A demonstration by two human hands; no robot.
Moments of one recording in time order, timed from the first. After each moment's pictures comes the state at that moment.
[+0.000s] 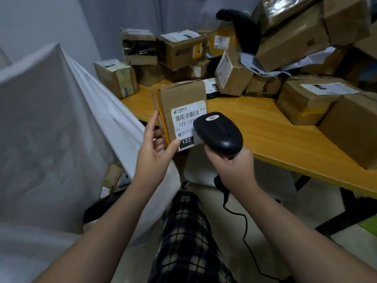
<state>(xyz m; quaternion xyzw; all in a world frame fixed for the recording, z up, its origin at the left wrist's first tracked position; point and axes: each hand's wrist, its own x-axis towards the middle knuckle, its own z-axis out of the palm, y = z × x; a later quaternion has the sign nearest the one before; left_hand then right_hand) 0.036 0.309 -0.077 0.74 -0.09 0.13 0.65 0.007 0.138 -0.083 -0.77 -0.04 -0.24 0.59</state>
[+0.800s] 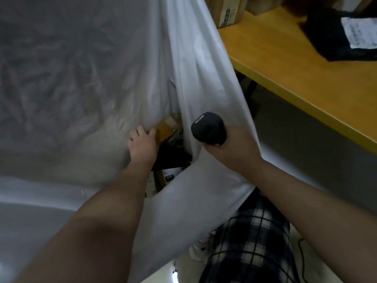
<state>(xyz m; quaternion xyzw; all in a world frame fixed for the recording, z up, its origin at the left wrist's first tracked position) 0.126 0.534 -0.279 0.98 0.16 -0.06 0.04 0.132 0.298 -0.184 -0.92 -0.17 0.06 0.35</state>
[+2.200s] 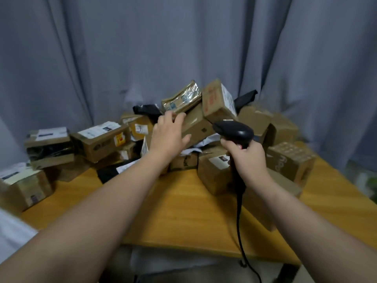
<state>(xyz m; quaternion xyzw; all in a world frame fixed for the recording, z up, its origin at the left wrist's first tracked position) 0.188 0.056 0.106 0.89 -0.32 0.28 0.18 0.043 -0.079 0.085 -0.73 0.16 -0.36 0.56</state>
